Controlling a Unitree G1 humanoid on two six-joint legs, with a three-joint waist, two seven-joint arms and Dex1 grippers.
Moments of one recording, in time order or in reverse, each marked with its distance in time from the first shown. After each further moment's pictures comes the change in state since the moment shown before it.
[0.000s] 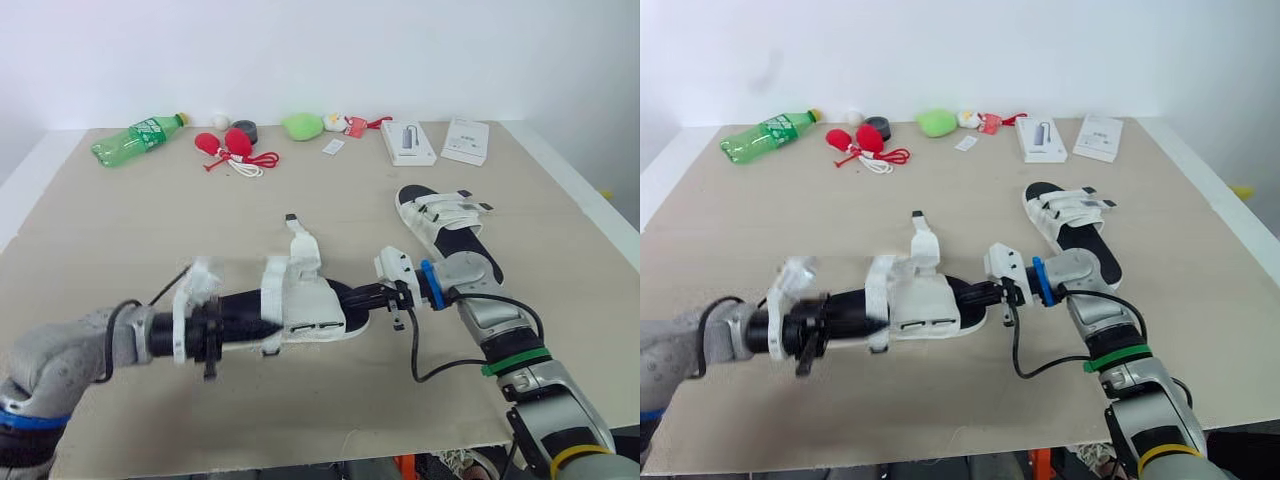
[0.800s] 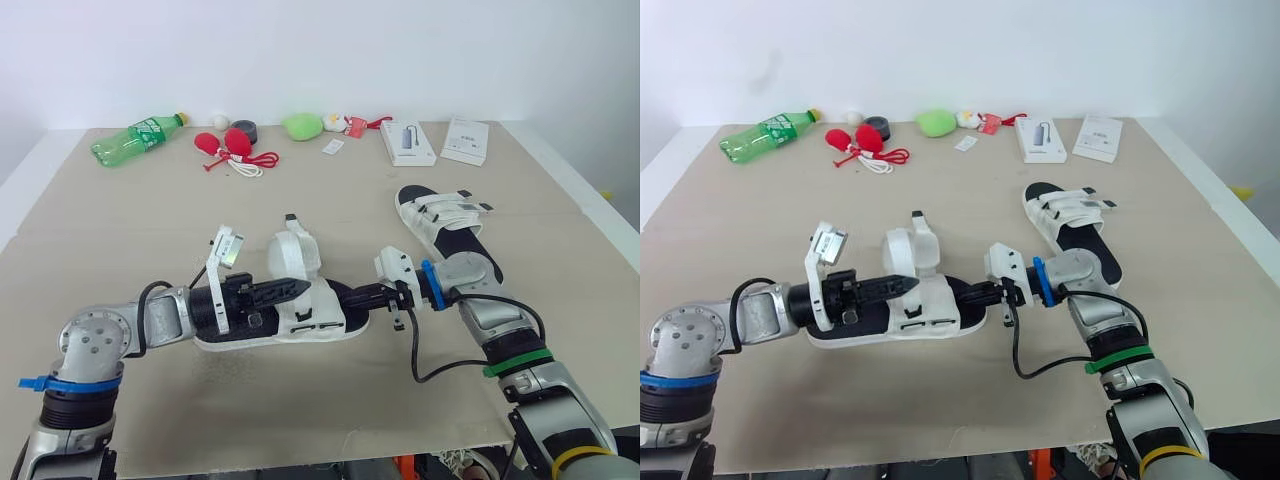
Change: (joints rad) left arm -0.083 -0.185 -0.009 0.064 -0.267 0.162 0.478; right arm 0.007 -0.008 0.000 -0.019 0.000 0.010 -0.009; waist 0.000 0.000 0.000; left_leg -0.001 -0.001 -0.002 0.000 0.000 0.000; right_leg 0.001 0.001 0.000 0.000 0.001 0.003
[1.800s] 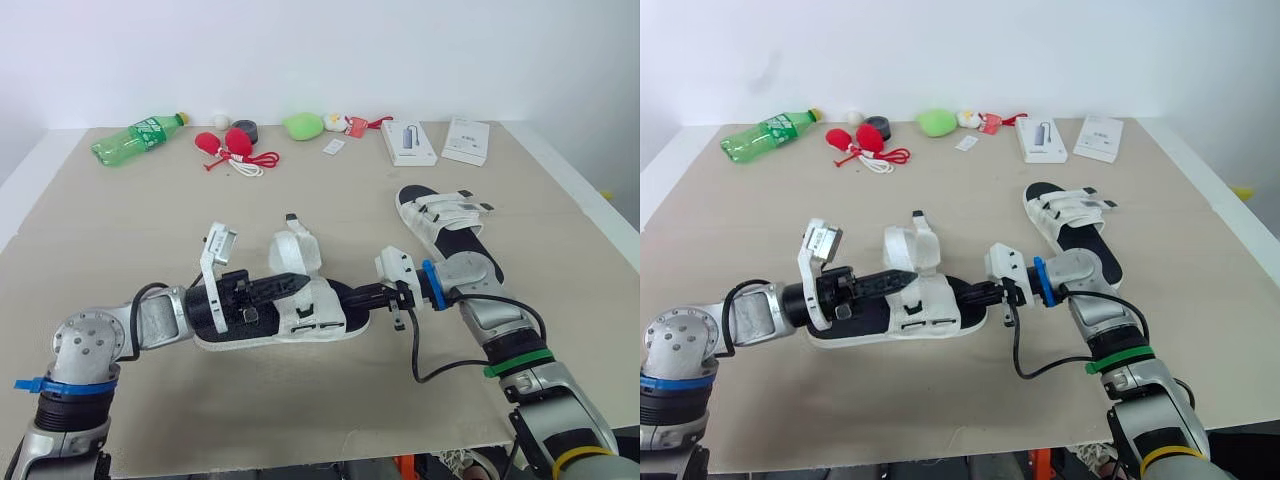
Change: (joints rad) left arm -0.020 0.019 -0.006 0.012 -0.128 -0.065 0.045; right arm 0.001 -0.003 0.000 -0.002 -0.001 -0.004 -0.001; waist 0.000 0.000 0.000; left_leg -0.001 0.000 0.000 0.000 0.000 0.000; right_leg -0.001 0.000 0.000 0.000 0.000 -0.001
